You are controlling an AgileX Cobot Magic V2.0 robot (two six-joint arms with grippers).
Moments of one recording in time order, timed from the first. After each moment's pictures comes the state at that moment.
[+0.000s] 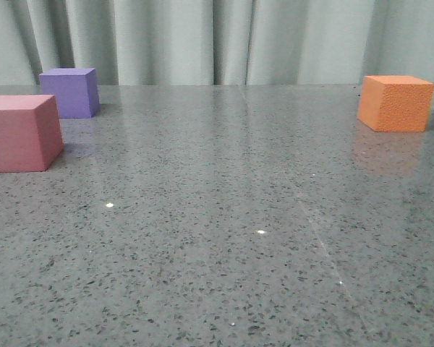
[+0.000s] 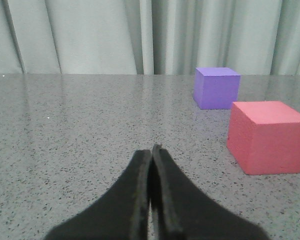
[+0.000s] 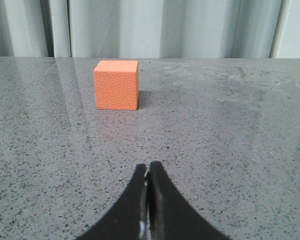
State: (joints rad) left arm 0.03 0.00 0.00 -0.12 0.10 0.06; right arm 0.01 -0.01 0.03 -0.07 0.11 0.13
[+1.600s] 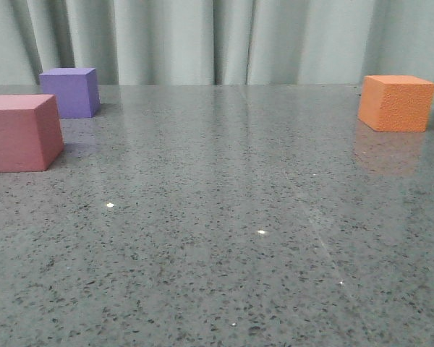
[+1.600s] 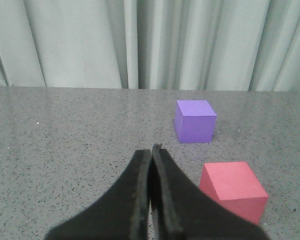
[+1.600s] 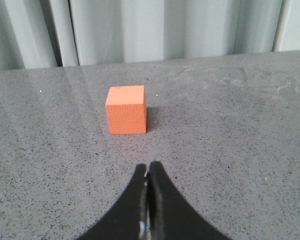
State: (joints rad) left arm 0.03 0.38 -0.55 -0.16 0.41 0.06; right arm 0.01 0.24 -0.43 0.01 0.45 0.13
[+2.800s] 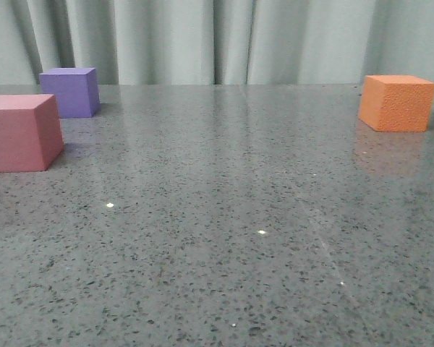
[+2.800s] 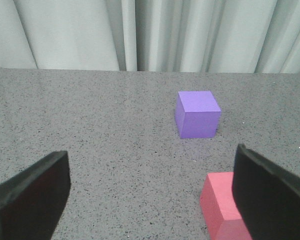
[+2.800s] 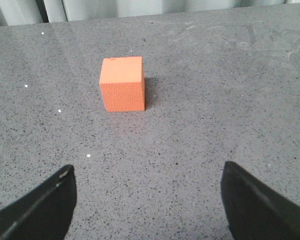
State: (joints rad) left arm 0.03 0.61 -0.69 -0.16 0.44 0.06; right arm 0.01 0.55 -0.66 0.01 0.60 0.13
